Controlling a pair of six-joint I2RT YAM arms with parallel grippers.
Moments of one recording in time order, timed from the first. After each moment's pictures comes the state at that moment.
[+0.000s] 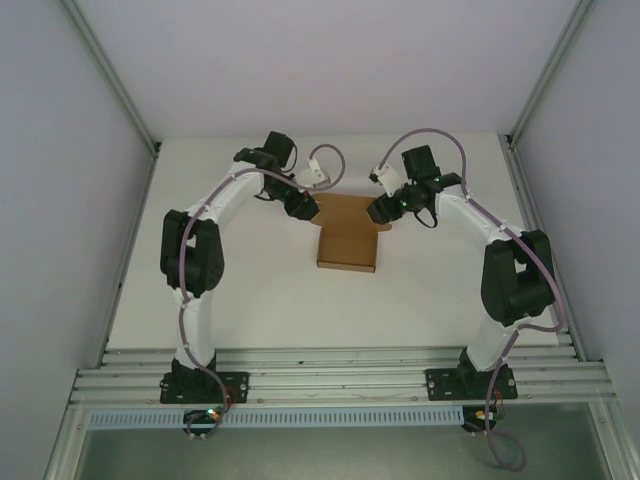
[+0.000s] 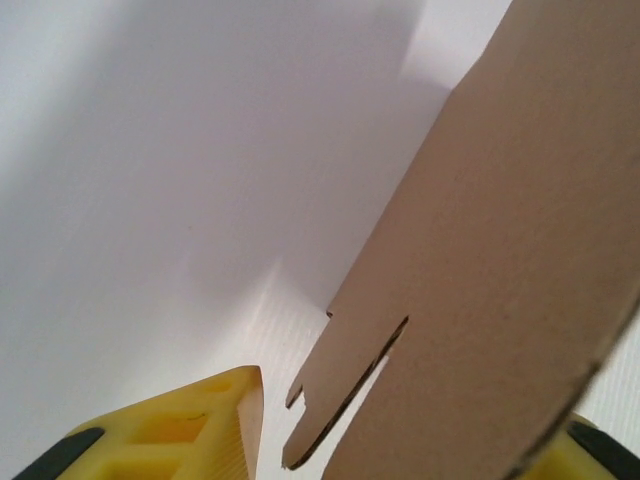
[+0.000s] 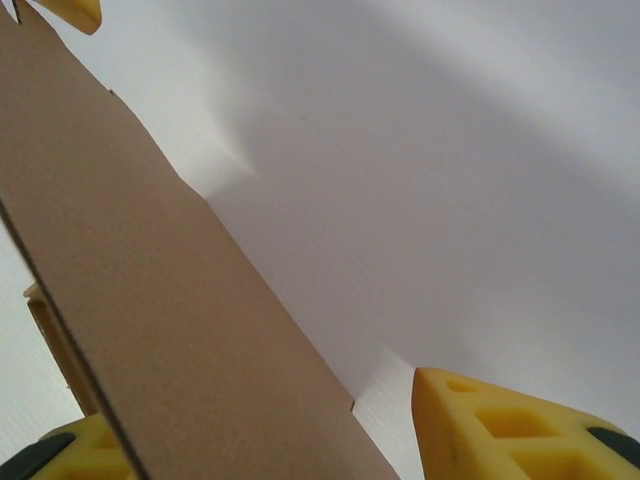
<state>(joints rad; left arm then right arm) -0.45 2.09 1.84 -0.96 0.52 0.60 0.23 1.75 1.36 -0.58 -0.38 -0.32</state>
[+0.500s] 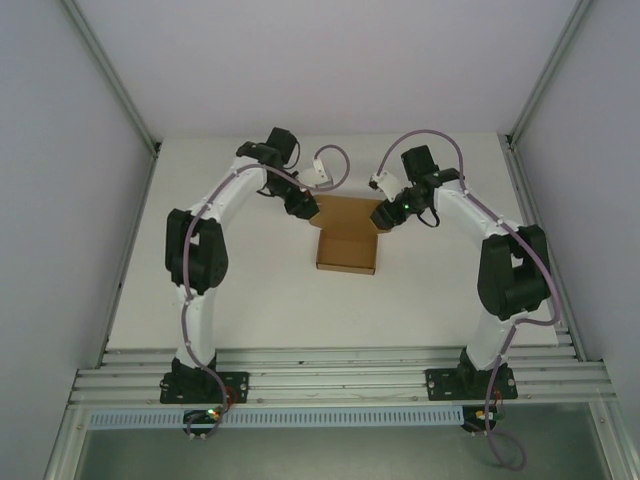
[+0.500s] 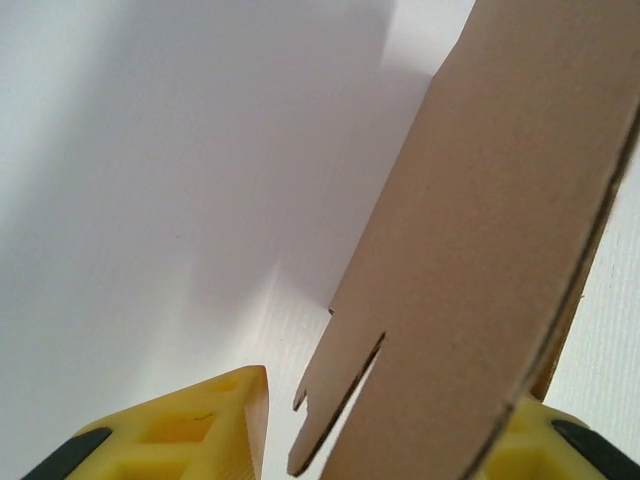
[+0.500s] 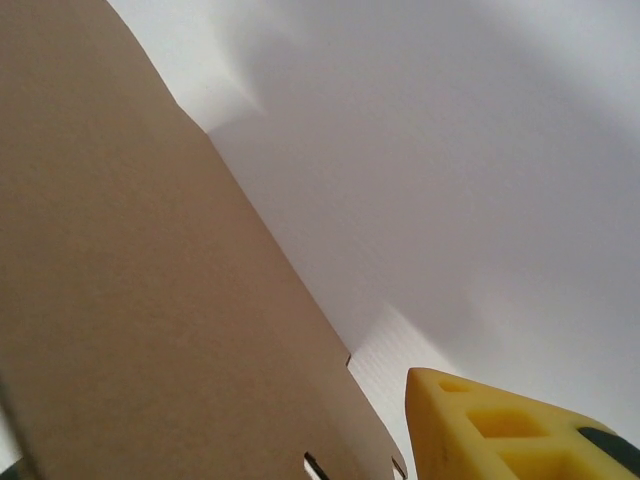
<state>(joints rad) -0.46 2.14 1.96 -1.08 0.52 0.72 0.22 1.80 1.41 -0.72 -0.40 -0.43</state>
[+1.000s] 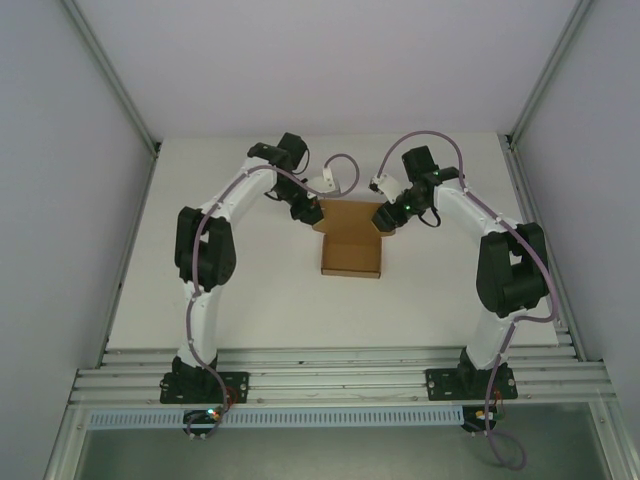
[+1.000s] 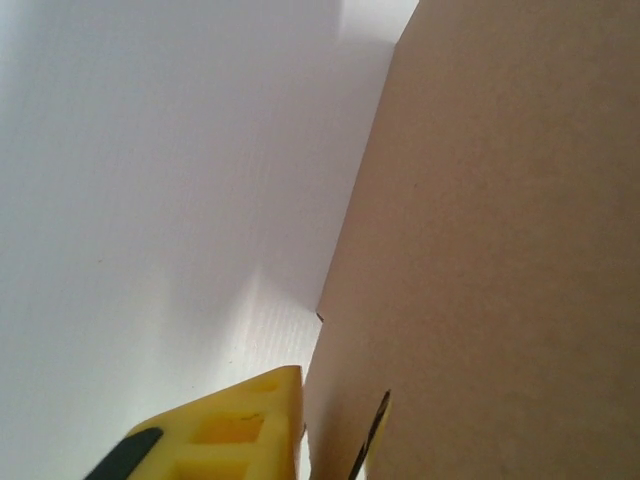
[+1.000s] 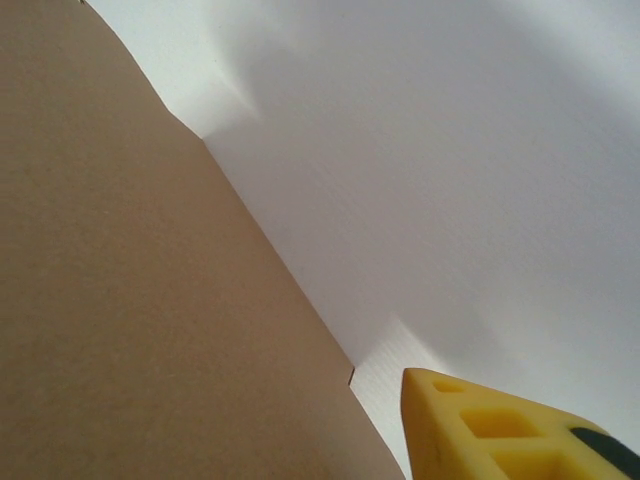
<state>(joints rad) -0.49 2.19 2.01 -1.16 0.54 0.78 0.21 1.81 1.42 -0.77 -0.42 -0.47</state>
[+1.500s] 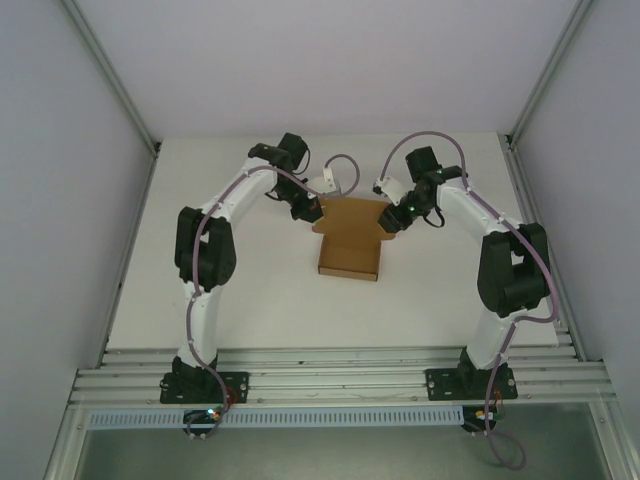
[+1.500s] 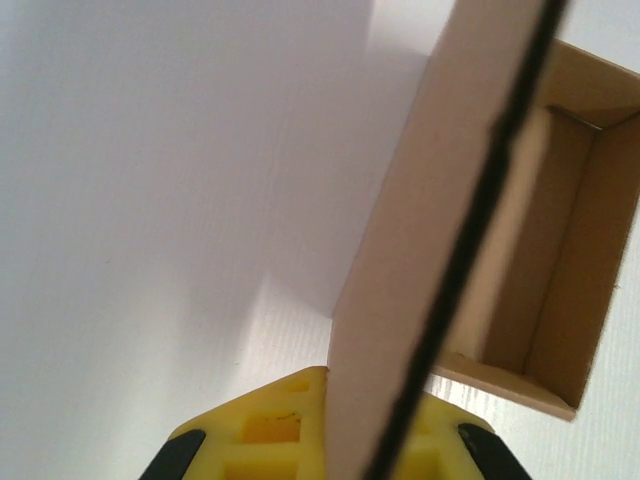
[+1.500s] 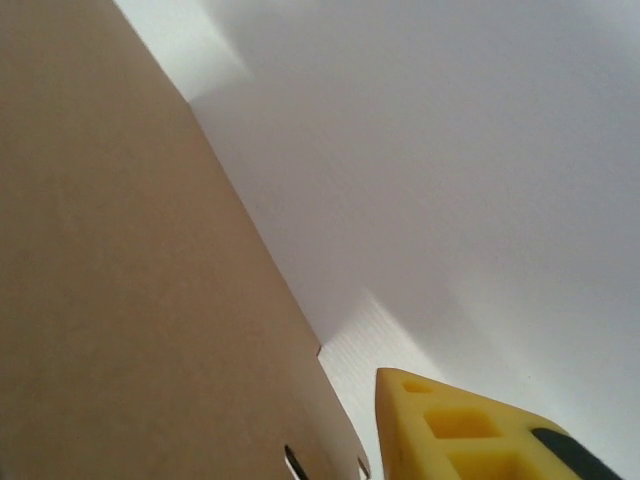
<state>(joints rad) -0.50 2.19 1.99 -1.12 0.52 0.77 0.19 1.81 1.43 -0.83 -0.41 -0.53</state>
